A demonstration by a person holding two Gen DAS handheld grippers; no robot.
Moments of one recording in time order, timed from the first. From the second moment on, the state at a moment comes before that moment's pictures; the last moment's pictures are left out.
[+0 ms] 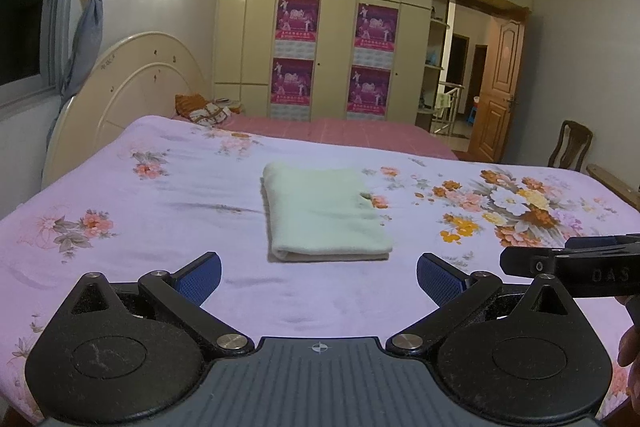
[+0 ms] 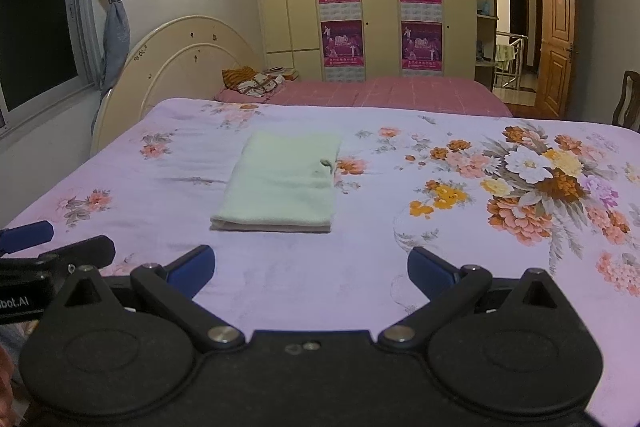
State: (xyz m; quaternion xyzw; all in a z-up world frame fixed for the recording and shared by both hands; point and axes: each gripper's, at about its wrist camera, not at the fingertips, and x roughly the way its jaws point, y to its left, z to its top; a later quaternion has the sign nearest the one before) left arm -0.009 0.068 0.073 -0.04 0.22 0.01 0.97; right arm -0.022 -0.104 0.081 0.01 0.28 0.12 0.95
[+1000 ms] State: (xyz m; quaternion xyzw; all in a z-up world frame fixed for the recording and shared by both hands) left arm -0.009 0.054 0.072 -0.04 0.22 0.02 0.97; right arm -0.025 -0.112 0.080 0.01 0.27 0.12 0.95
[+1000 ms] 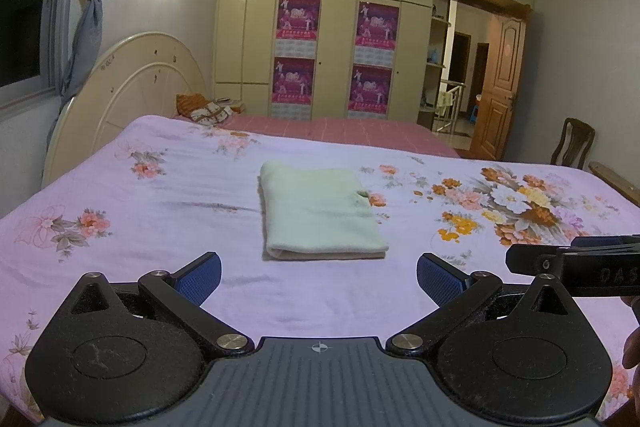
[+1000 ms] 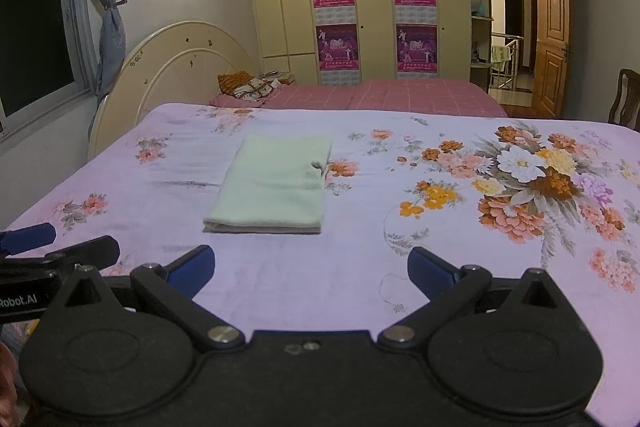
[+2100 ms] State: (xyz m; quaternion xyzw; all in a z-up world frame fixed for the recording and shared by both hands) left arm 0.000 0.054 0.068 -0.03 0.23 0.01 0.97; right arm -0.019 -0.112 0.078 0.01 0.28 0.12 0.95
